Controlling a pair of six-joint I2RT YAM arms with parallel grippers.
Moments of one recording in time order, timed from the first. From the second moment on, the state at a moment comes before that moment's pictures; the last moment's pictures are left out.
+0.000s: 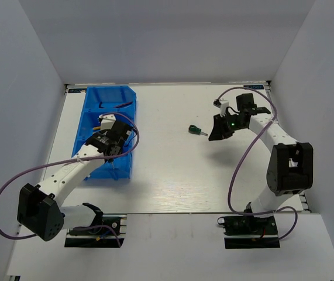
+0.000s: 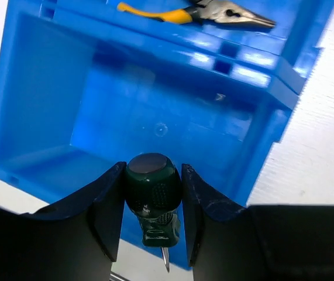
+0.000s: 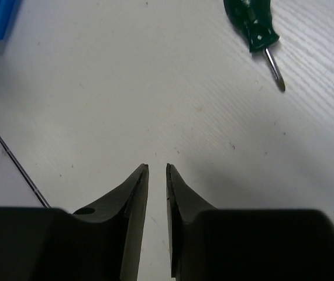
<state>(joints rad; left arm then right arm) -0.54 1.24 1.00 -0.88 -0.69 -0.61 0.13 1.63 1.20 -0.69 -0.73 -0.30</state>
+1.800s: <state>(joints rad) -0.30 1.10 1.19 -0.85 -0.30 -0.45 0.38 2.29 1.87 -0.81 -0.36 -0.66</state>
